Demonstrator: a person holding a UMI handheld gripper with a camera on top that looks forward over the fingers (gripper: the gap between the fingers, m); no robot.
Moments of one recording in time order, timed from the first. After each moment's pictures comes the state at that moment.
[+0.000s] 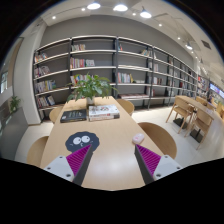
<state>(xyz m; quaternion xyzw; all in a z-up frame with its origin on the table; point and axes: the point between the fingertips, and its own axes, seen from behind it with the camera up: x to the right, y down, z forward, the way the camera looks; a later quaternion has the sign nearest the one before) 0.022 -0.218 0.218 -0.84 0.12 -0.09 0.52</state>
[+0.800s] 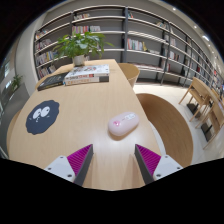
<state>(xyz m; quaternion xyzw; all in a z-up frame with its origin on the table) 0.214 -0.097 0.005 -0.92 0.05 -0.03 0.37</state>
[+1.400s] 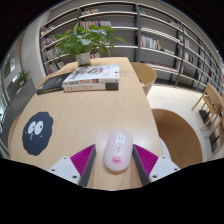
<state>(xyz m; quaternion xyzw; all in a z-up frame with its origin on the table) 0.218 0.029 -0.008 -0.93 0.00 0.01 0.36</state>
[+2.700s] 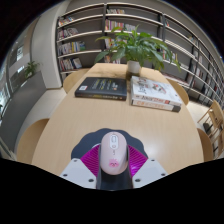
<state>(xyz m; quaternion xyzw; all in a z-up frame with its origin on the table) -0.086 0.076 0.025 -0.93 -0.05 0.00 0.37</state>
